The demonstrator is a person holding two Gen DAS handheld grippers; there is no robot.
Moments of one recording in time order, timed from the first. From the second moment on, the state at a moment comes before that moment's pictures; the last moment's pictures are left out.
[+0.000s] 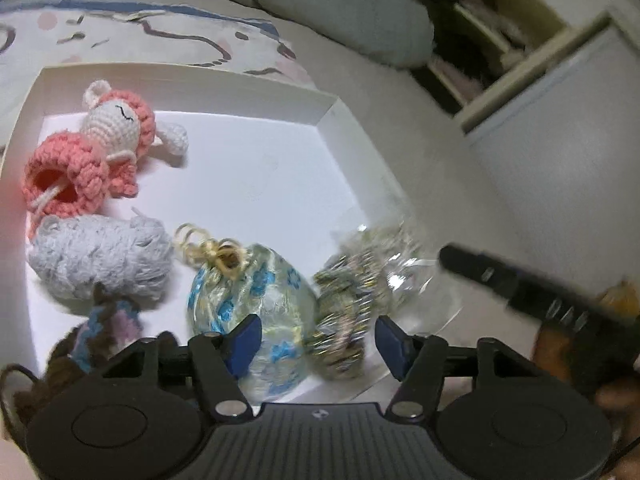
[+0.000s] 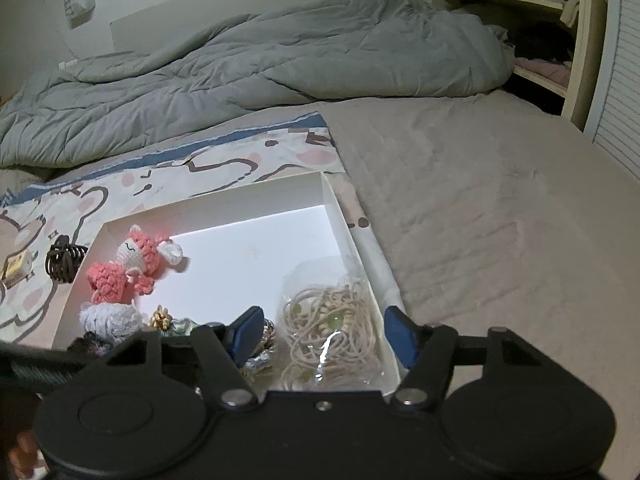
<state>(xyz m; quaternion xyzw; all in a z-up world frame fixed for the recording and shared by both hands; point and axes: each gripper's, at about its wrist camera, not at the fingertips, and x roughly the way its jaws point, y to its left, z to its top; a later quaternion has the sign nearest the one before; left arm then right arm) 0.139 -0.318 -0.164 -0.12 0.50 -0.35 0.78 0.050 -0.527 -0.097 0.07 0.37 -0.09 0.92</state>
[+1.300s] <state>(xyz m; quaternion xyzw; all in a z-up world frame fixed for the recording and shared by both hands) 0.125 -0.279 -0.085 -0.03 0.45 -0.32 0.84 0.021 -0.512 -0.060 0.08 0.36 -0.08 0.93</state>
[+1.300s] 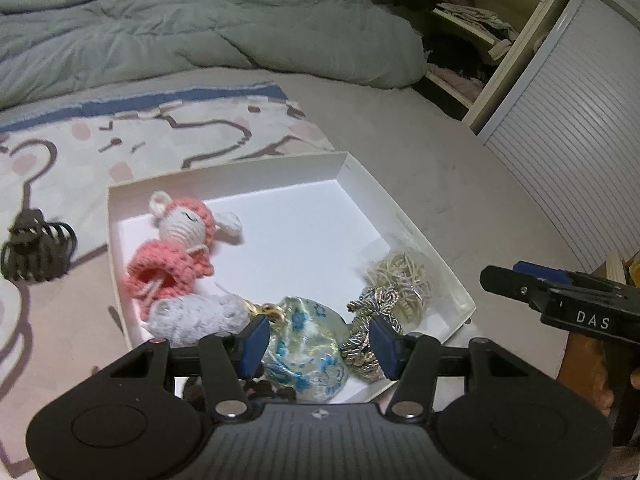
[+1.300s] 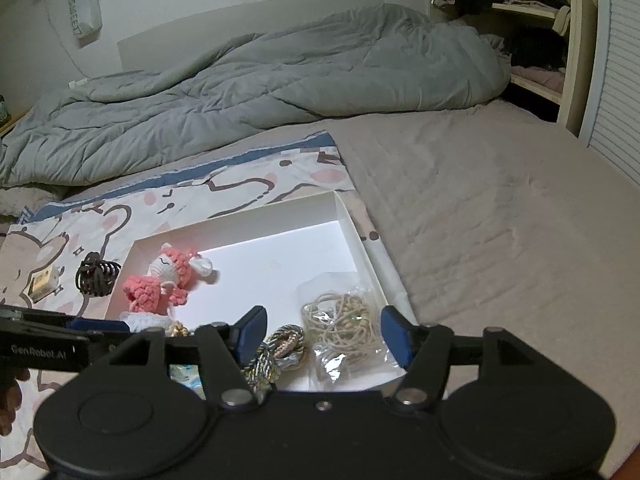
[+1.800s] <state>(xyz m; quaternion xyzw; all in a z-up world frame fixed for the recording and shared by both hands) 0.112 -0.246 -0.056 -0.02 0.41 -0.30 0.86 0.003 -0.494 -0.040 0.06 0.34 -0.09 0.94</state>
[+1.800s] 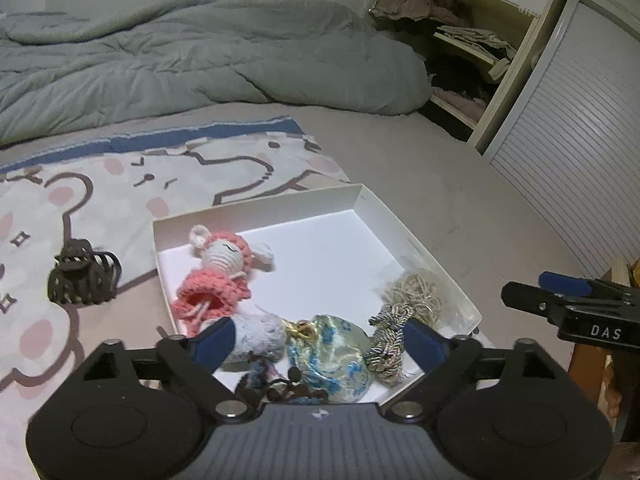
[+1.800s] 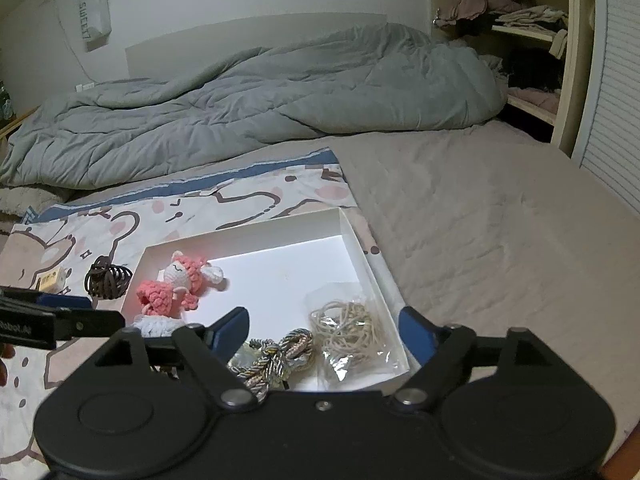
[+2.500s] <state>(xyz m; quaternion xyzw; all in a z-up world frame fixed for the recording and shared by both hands) 0.107 -0.227 -0.050 -0.01 0.38 -0.30 0.87 -0.006 -0.476 -0.034 0.04 0.33 -0.10 0.94</state>
